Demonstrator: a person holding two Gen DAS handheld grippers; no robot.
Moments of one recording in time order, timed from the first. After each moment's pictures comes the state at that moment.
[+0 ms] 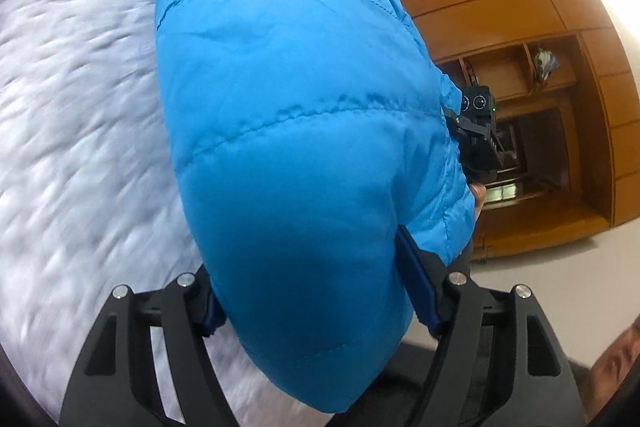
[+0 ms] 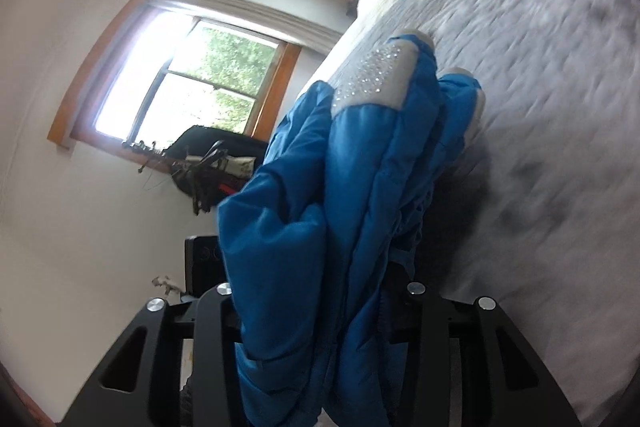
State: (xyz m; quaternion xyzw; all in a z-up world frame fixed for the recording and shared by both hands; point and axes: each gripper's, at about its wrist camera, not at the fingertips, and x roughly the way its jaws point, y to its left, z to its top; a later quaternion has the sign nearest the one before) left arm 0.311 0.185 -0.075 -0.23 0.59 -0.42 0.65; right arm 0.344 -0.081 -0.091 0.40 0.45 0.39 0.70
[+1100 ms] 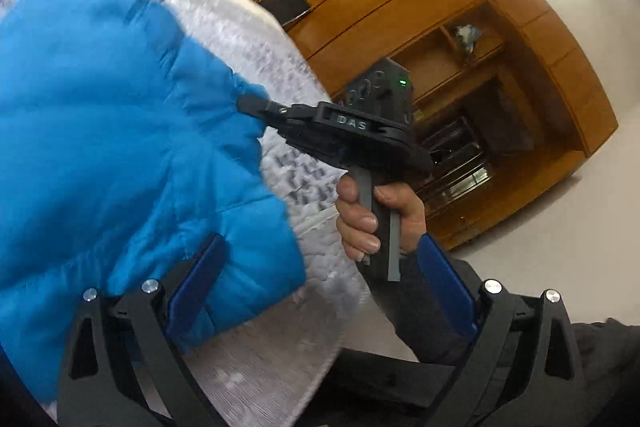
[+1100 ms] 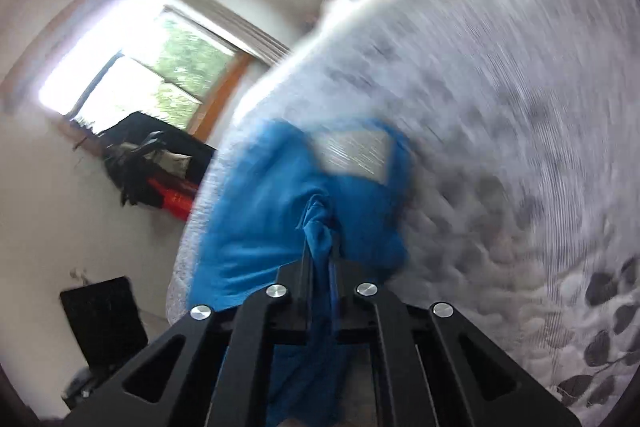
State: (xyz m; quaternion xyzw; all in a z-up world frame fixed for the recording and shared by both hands) left arm 0.191 0.111 -0.060 -0.22 0.45 -0.51 0.70; right arm 0.267 -0.045 -0.114 0.31 0.46 0.26 0.79
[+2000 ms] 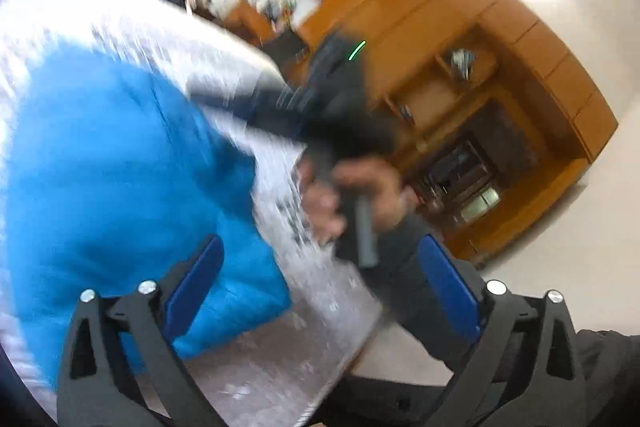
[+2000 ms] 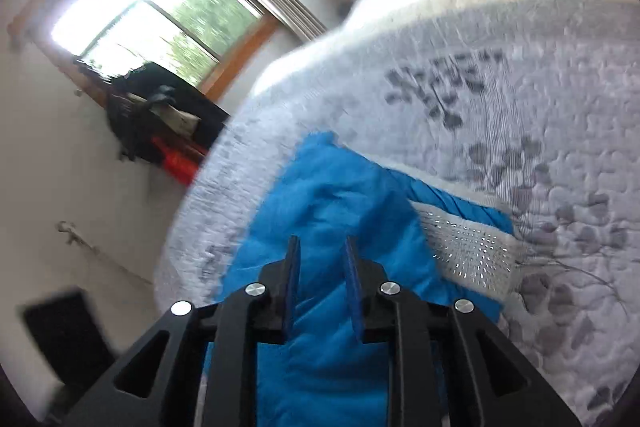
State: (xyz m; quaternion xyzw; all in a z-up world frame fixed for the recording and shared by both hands) left arm 0.173 0.220 0.003 -0.24 0.36 -0.47 0.77; right arm 0.341 0.033 -0.062 0.20 0.48 0.31 0.80
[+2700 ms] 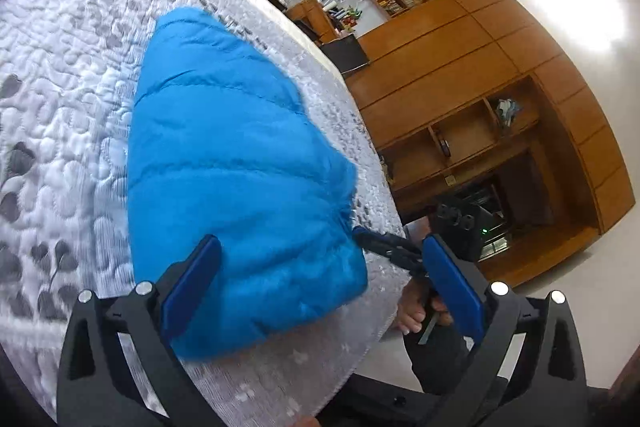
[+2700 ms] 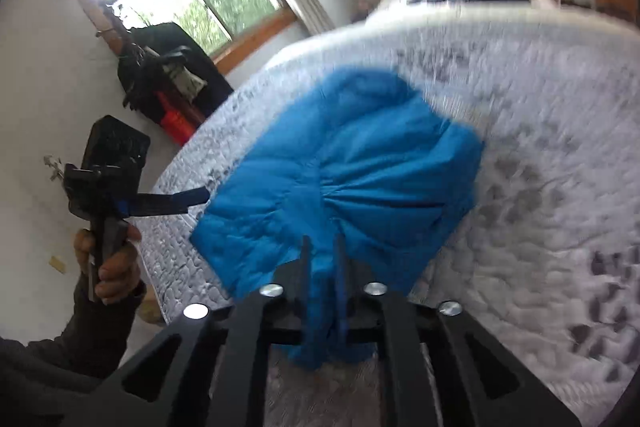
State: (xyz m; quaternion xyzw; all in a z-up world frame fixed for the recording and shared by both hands) left arm 0.180 0.300 -0.045 -0.31 0.44 -0.40 0.74; right arm 0.178 0.015 -0.045 0.11 0.41 0.32 0.85
